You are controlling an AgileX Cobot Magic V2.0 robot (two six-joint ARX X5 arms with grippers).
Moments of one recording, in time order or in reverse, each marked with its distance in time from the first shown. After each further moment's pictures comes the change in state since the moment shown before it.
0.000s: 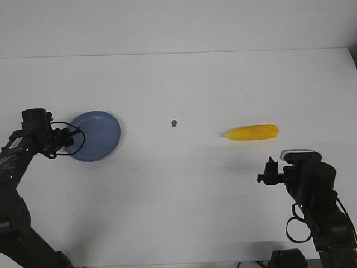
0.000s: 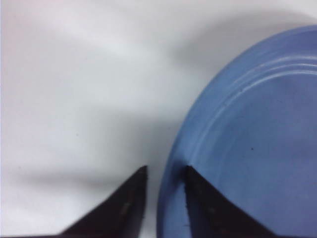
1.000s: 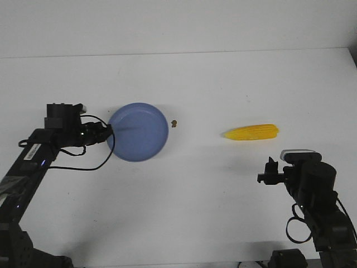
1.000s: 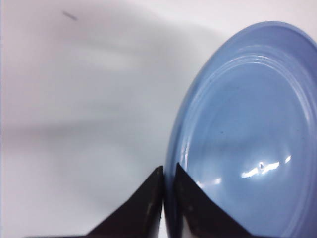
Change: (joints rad) left arm -0.288 -0.209 -0.021 -0.027 0.374 -0.084; right arm 0.000 0.000 0.000 0.000 0.000 0.000
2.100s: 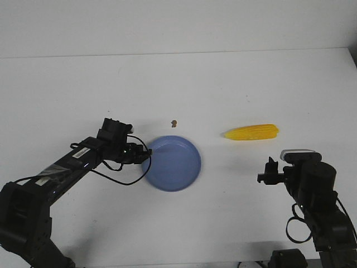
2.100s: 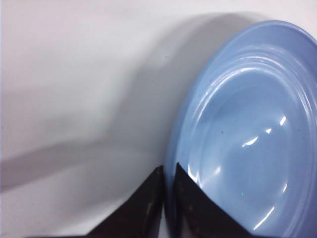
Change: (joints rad) left arm -0.285 0.159 -0.089 0.106 -0.077 -0.047; right arm 0.000 0.000 0.000 0.000 0.000 0.000
